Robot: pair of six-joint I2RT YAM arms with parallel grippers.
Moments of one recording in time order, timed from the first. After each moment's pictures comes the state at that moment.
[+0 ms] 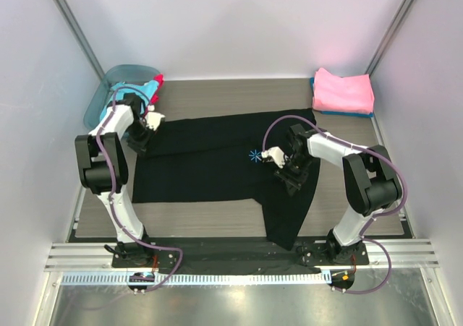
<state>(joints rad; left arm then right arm) 0.09 1.96 1.51 -1.00 0.07 0.56 0.33 1.74 1.00 -0.88 -0.32 -0.69</state>
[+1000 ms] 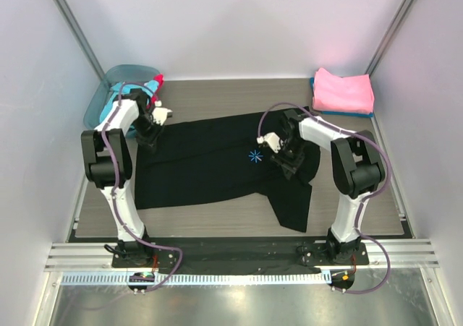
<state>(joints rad) 0.05 2.02 1.62 -1.07 0.19 0.55 0.32 1.90 1.27 -0.97 -0.24 -0.68</state>
